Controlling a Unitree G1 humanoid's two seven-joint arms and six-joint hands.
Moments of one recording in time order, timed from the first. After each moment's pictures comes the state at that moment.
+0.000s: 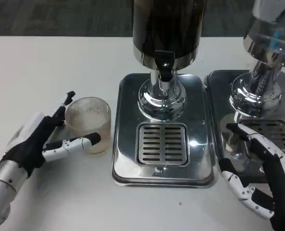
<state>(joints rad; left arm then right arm) -0.44 0.51 -0.12 1.17 0.34 -0.78 0.01 0.36 -0.32 0.09 -0.03 -0.61 -0.45 -0.38</state>
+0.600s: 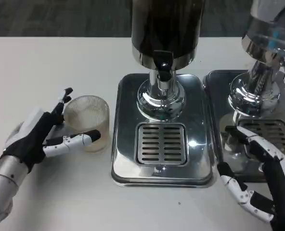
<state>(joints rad) -0.47 0.51 -0.14 1.17 0.36 -0.73 0.07 0.38 -0.32 0.09 -0.05 -0.63 -0.45 -0.38</state>
